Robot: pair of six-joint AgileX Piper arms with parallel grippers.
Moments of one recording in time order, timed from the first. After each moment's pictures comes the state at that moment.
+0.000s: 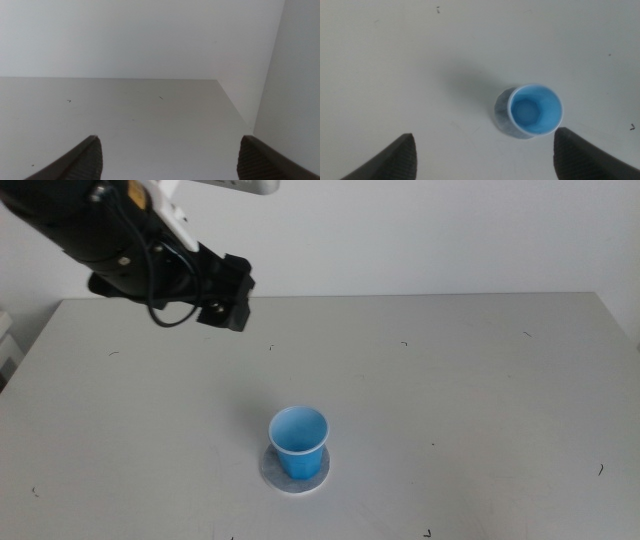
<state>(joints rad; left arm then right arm) -0.52 1.42 -1.48 0.06 1.12 -0.13 -0.05 -0.02 0.03 -0.03 0.14 0.03</state>
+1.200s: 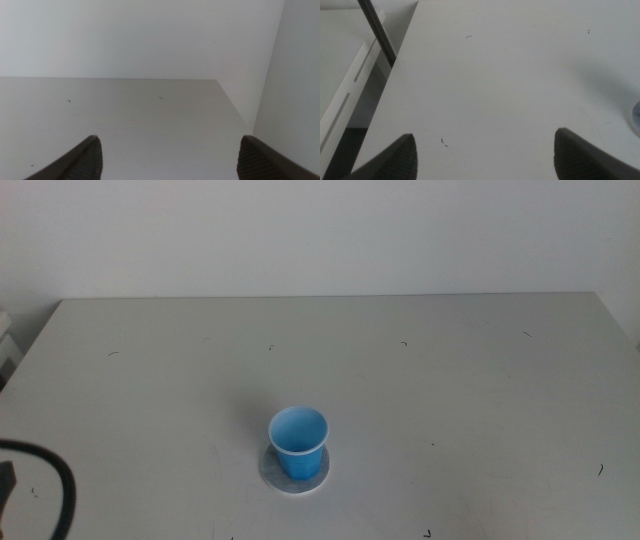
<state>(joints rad) 0.00 0.40 -0.43 0.08 0.61 -0.08 -0.05 -0.02 0.03 -0.03 0.14 0.03</state>
